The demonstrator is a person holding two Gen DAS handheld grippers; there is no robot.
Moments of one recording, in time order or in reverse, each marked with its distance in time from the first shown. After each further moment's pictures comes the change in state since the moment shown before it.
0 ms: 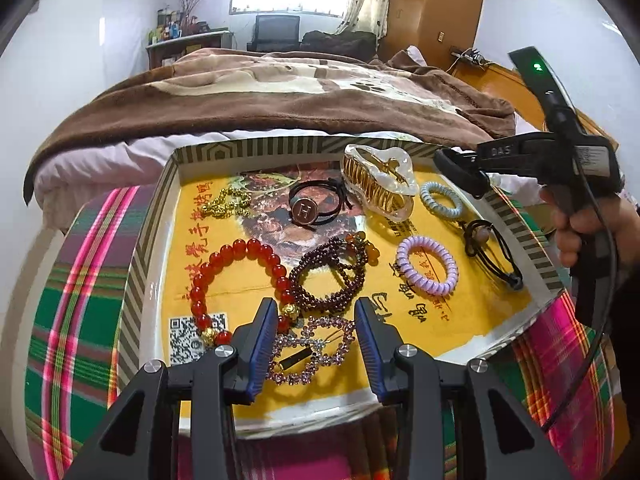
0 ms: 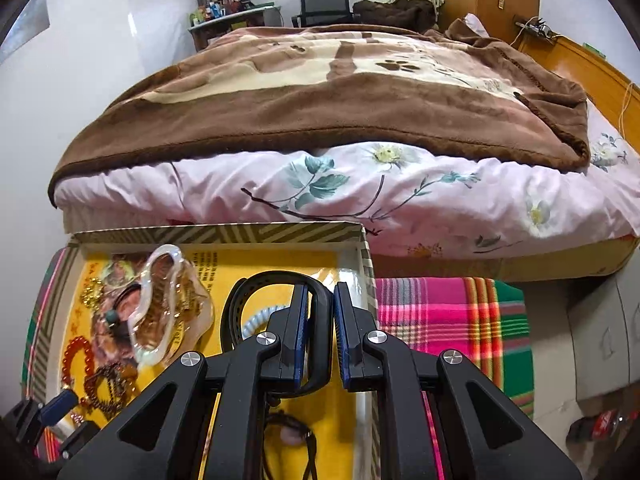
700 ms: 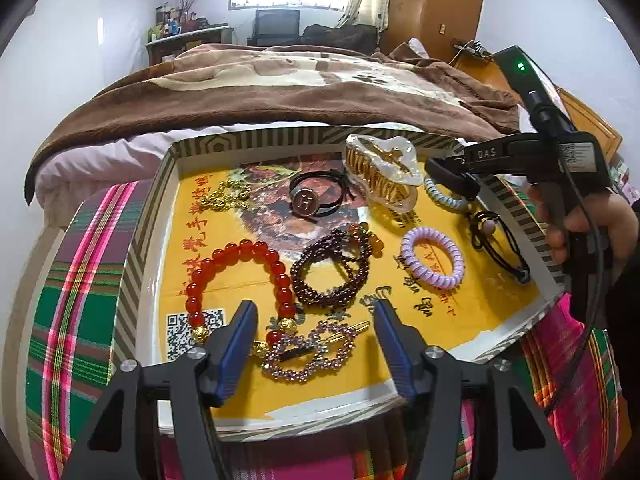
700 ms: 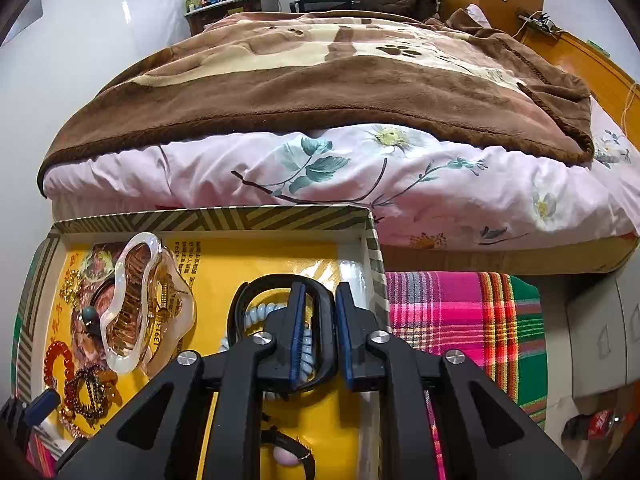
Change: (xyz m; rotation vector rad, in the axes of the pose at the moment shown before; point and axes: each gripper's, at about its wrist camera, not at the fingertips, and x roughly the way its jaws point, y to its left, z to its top) left arm 0.006 -0.002 -0.001 0.005 0.030 0.024; right arm 0.020 0.003 0.000 -0.009 0.045 -0.009
